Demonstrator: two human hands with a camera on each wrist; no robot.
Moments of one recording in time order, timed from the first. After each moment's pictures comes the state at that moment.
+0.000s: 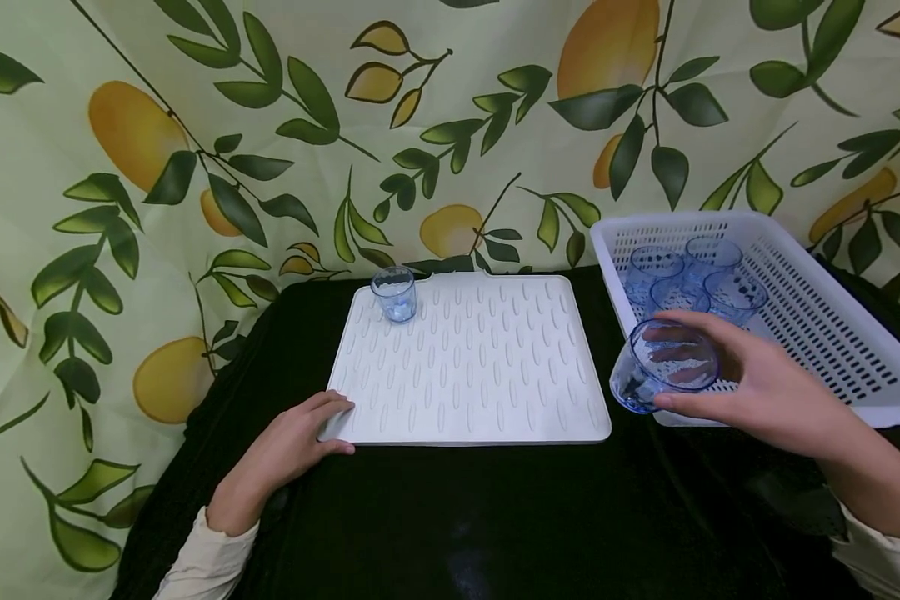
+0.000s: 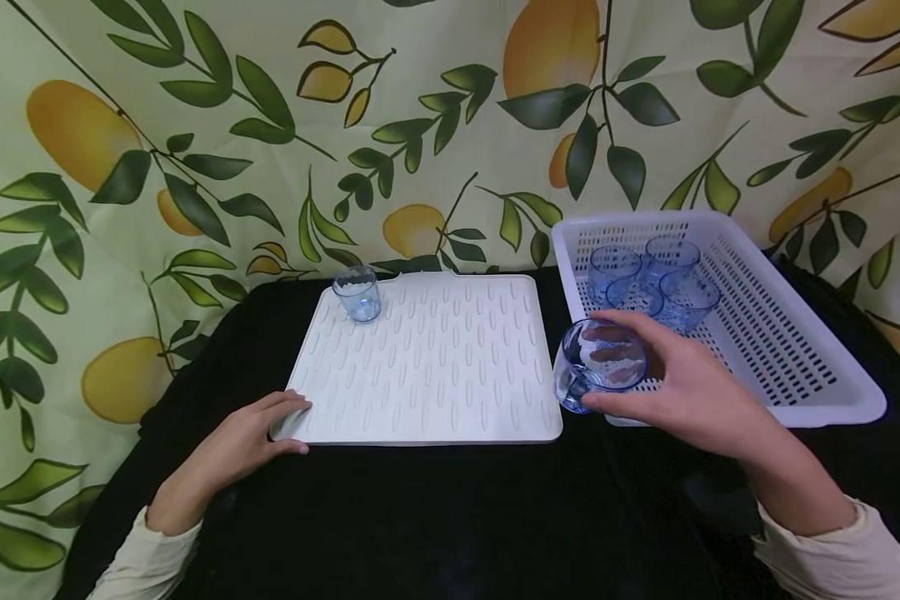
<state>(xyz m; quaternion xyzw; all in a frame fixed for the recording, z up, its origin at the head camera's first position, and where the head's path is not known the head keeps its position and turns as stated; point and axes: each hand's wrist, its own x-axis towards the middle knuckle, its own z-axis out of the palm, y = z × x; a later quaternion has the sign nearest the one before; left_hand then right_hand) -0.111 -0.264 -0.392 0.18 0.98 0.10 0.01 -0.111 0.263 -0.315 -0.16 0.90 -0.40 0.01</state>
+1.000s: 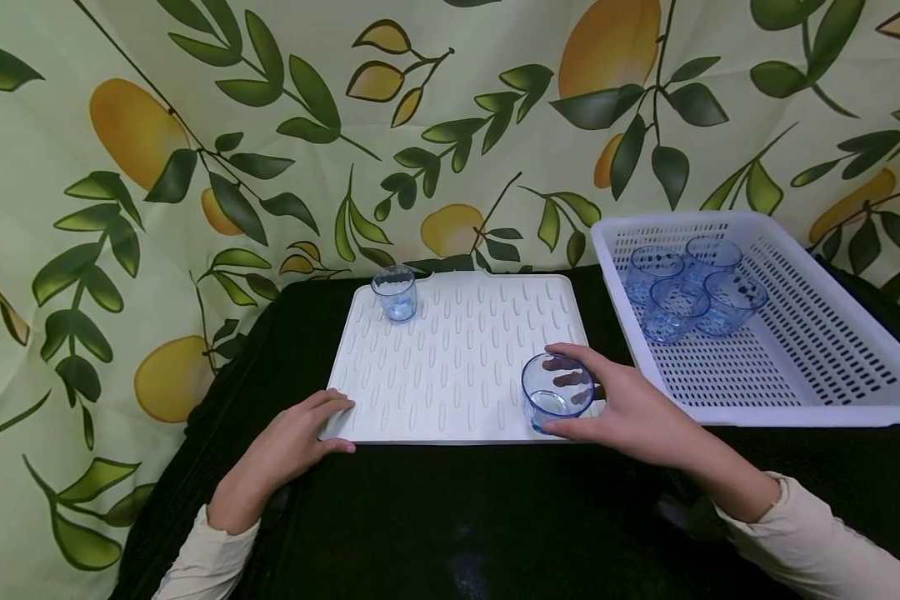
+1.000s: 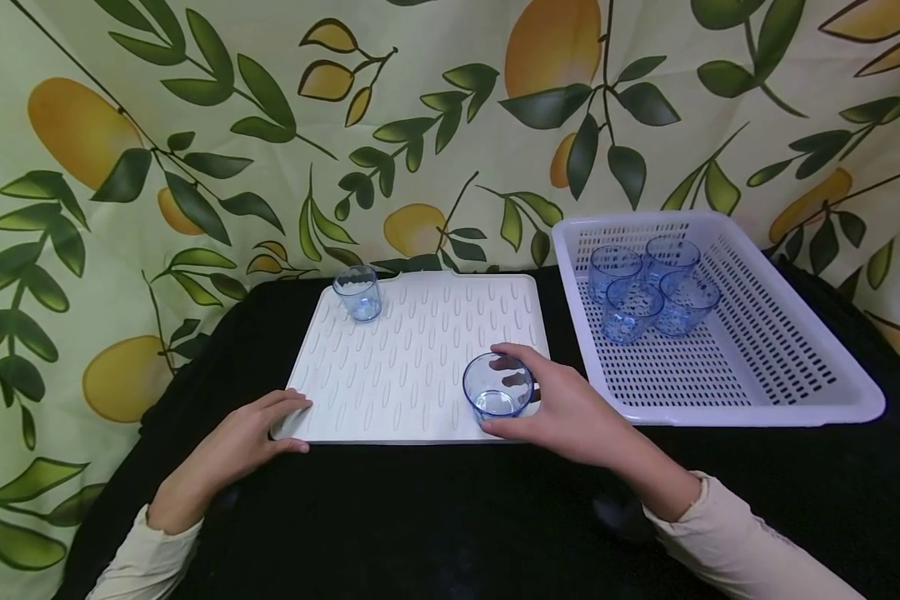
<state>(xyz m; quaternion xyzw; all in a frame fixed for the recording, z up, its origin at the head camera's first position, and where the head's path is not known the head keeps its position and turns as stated) -0.114 -0.265 -0.393 0.18 0.98 0.10 0.01 -0.117 0.166 -0.341 -0.17 0.90 -0.40 0.08</state>
